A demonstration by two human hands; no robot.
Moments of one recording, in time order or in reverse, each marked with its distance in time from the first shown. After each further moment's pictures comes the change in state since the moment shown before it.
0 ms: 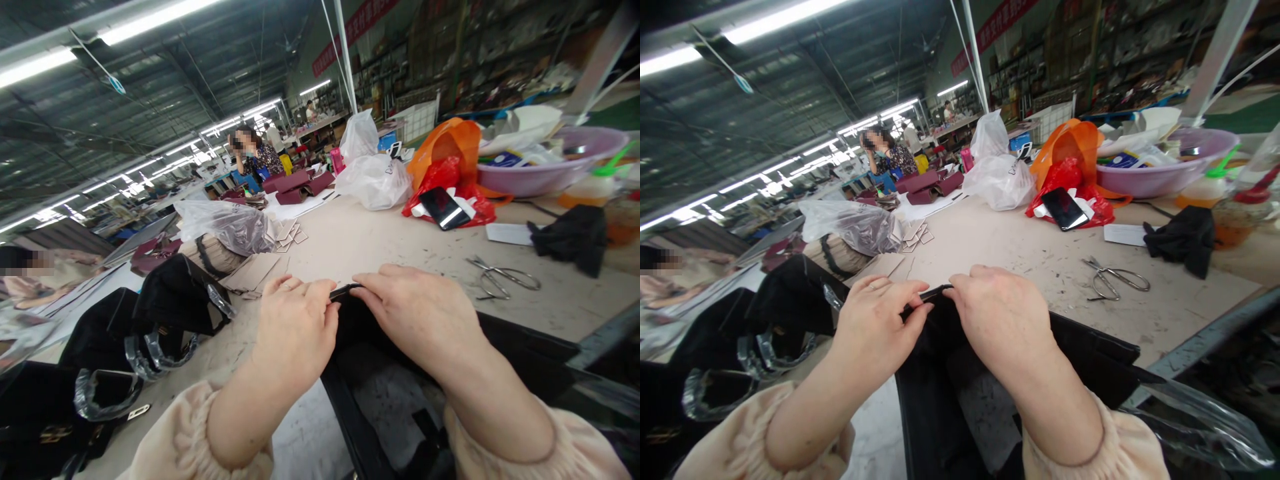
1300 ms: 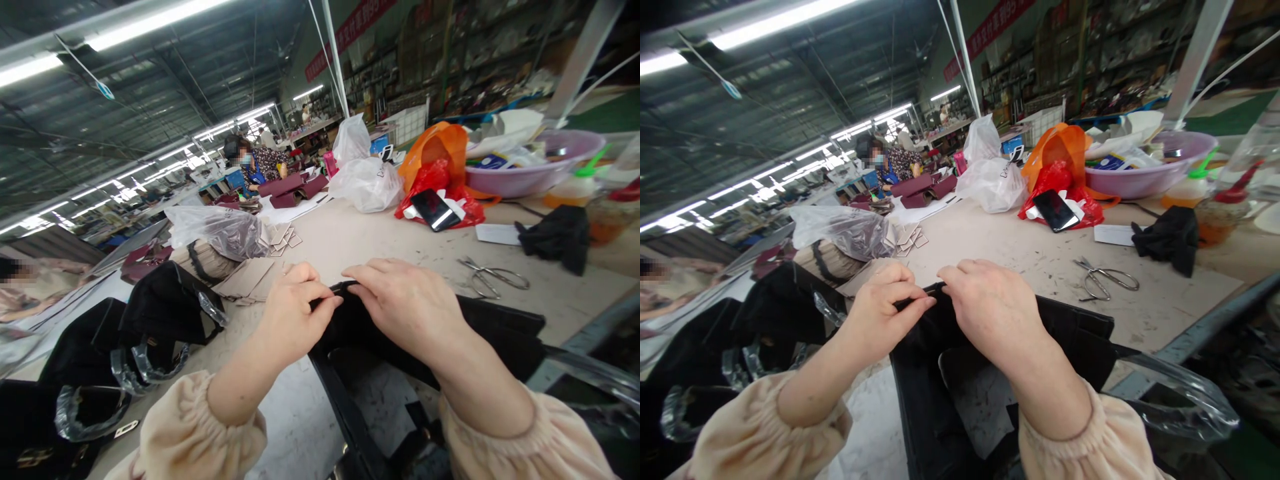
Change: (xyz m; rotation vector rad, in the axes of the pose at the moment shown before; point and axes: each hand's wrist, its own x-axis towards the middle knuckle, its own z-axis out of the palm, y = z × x) left_hand 0.025 -0.012 0.016 -0.296 -0.046 0.046; right_hand 0.011 0.014 0.012 0.104 0.096 -0.086
